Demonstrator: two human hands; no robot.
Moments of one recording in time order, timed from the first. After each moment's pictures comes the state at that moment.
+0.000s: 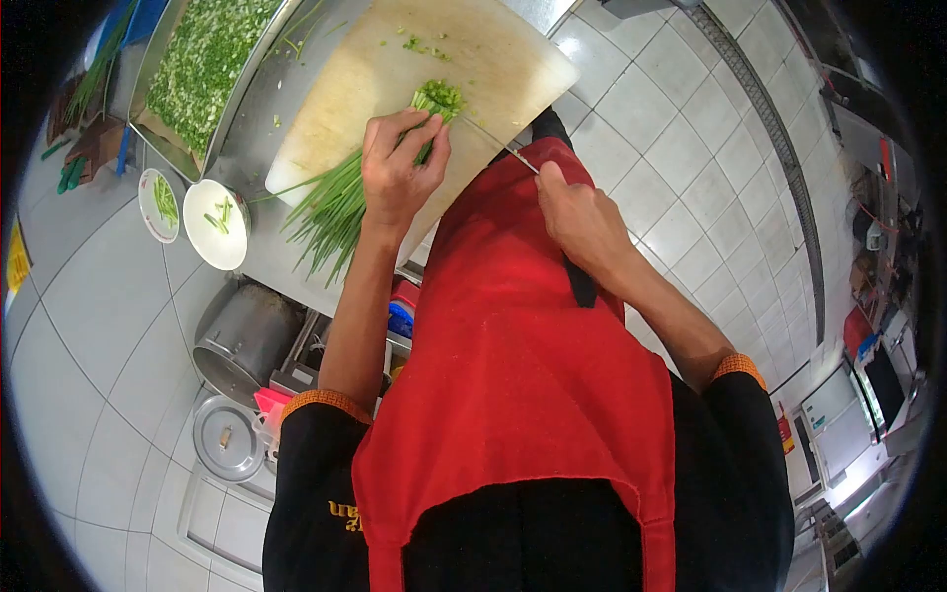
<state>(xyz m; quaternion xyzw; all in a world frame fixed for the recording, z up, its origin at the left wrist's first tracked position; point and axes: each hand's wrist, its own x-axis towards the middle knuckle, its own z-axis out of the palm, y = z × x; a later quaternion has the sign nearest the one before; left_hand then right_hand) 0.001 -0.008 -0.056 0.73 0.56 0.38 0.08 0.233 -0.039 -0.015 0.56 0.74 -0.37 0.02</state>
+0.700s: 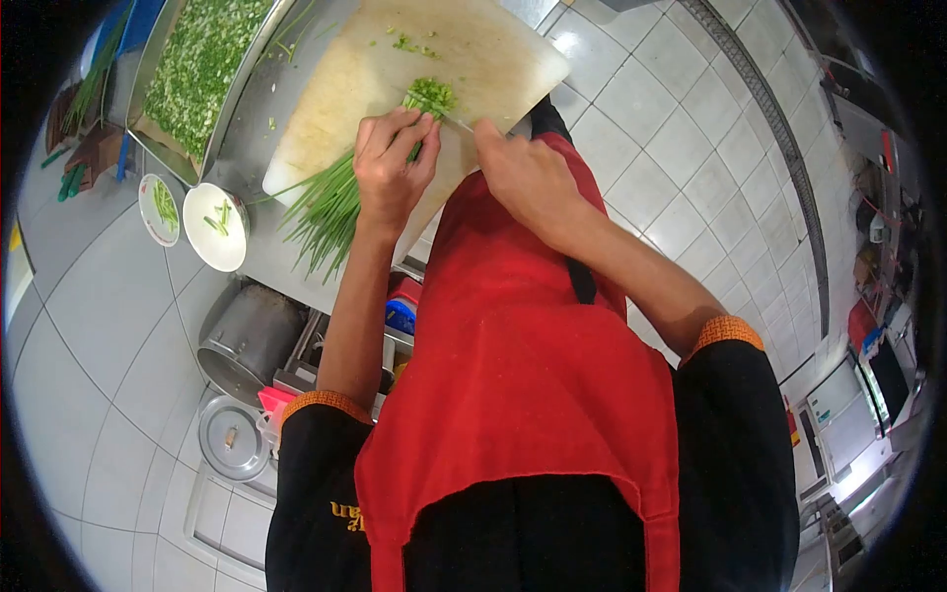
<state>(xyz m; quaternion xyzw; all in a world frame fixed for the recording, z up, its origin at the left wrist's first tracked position) 0.000 -0.009 -0.056 0.74 0.57 0.35 0.07 0.184 -0.004 -0.022 0.54 0.77 -0.34 0.00</state>
